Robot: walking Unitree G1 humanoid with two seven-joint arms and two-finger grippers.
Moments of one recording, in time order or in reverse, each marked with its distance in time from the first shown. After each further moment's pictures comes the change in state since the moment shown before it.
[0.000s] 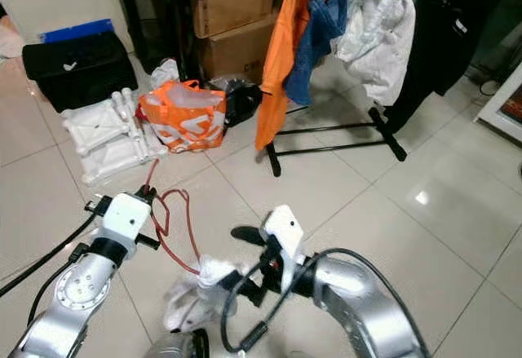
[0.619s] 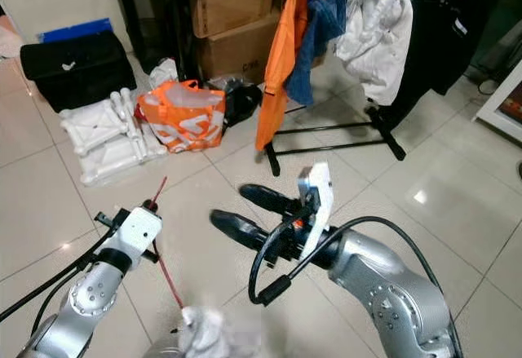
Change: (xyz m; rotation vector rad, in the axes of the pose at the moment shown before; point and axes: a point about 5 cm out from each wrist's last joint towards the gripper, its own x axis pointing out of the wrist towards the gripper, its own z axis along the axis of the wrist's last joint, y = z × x) left arm 0.001 -0.012 -0.020 0.117 0.068 -0.027; right arm -0.021 -0.004 0.053 0.130 -0.237 -0.002
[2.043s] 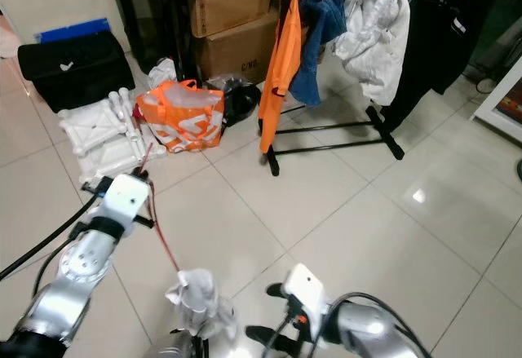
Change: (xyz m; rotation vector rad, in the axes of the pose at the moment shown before) left arm 0.029 0.032 0.023 -0.065 -0.074 0.088; right arm -0.042 -0.039 -0.145 -0.158 0.518 -0.032
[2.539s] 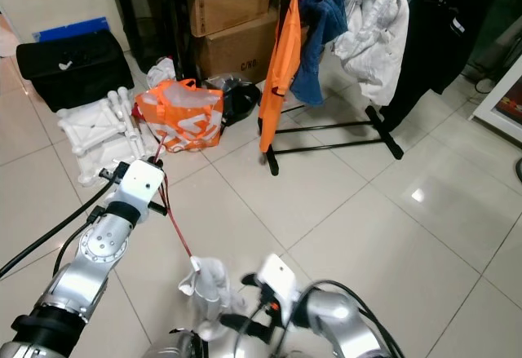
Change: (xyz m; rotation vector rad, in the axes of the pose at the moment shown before) left arm 0.020 -0.005 0.012 -0.019 -0.026 -0.012; right arm 0.044 -0.004 0.018 -0.031 -0.078 0.039
